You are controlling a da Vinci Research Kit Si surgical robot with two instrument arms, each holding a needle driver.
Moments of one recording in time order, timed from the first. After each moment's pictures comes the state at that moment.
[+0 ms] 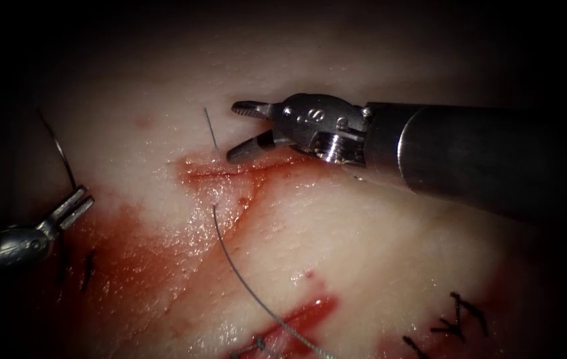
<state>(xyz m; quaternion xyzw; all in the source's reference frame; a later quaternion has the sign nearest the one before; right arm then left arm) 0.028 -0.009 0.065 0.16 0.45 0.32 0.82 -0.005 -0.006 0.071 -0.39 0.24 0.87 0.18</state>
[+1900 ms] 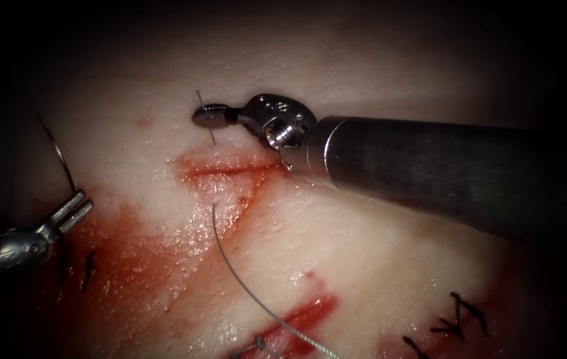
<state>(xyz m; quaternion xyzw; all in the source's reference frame) 0.031 -0.007 0.074 0.17 0.54 0.45 0.69 -0.005 -0.006 0.071 -0.39 0.24 0.87 0.18</state>
